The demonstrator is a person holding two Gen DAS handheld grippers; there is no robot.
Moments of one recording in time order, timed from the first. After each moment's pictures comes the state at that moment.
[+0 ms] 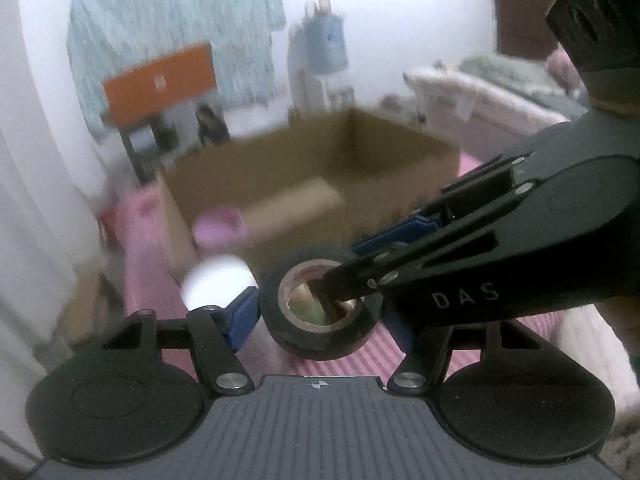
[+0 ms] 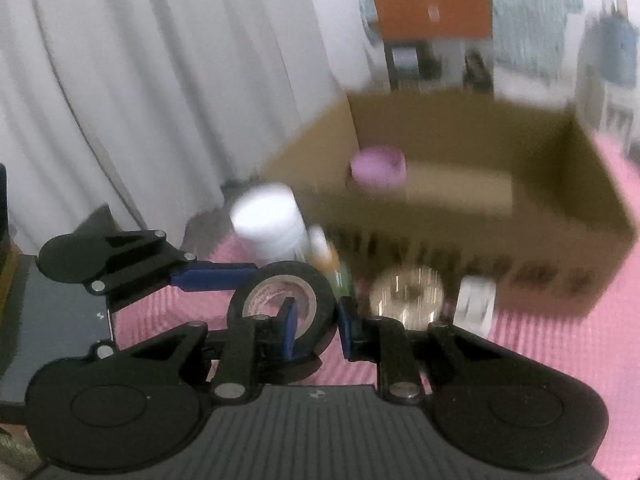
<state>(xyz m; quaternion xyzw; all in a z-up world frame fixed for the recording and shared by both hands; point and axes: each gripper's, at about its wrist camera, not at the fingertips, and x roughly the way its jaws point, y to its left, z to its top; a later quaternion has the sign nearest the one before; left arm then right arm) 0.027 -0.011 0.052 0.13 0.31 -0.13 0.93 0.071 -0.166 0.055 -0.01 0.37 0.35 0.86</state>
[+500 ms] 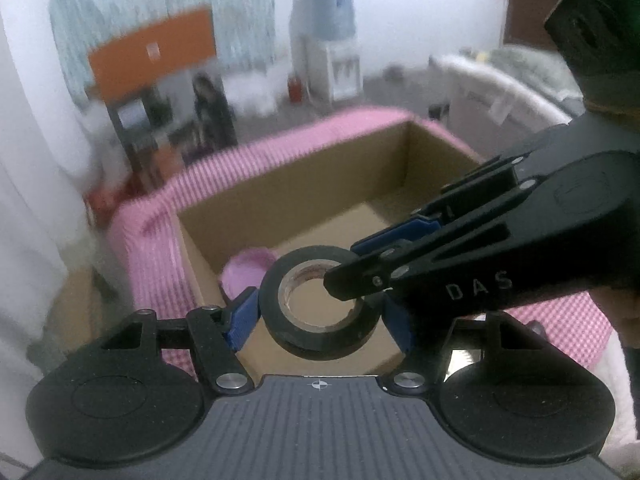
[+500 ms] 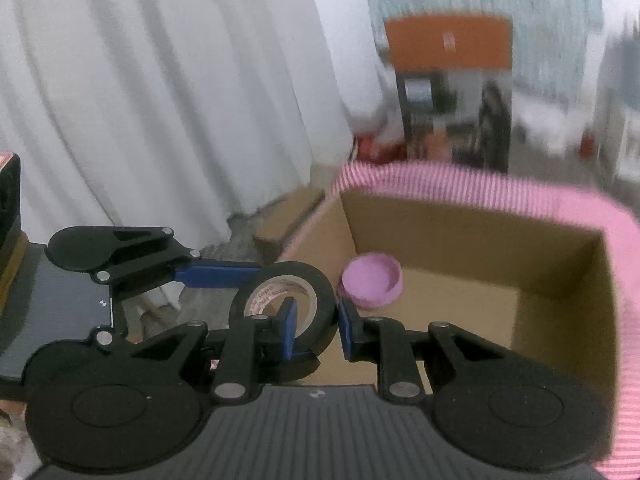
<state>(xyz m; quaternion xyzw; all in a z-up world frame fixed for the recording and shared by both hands) 0.169 0.016 0.073 0.10 0.41 -0.15 0.90 0.207 -0.131 0.103 0.01 0.39 0.37 0.84</state>
